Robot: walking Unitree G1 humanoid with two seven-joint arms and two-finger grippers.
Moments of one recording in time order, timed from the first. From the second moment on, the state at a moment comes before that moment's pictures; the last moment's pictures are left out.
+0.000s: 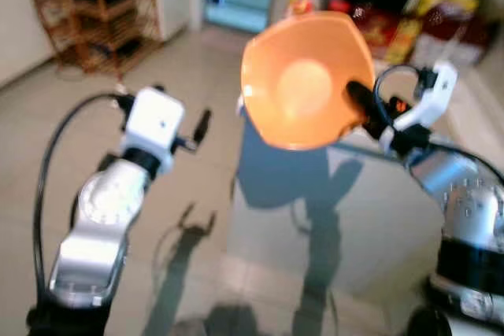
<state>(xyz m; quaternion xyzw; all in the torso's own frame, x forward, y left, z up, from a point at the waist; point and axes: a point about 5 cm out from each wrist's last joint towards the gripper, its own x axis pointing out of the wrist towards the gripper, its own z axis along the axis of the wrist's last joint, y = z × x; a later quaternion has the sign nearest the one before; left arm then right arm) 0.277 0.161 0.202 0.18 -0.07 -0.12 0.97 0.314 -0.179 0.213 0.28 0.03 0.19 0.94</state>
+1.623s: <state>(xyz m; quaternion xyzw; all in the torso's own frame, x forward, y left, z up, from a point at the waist) 0.282 0.148 0.192 0.19 -0.05 -0.12 0.97 0.307 -0.200 0.181 0.22 0.08 0.16 0.96</state>
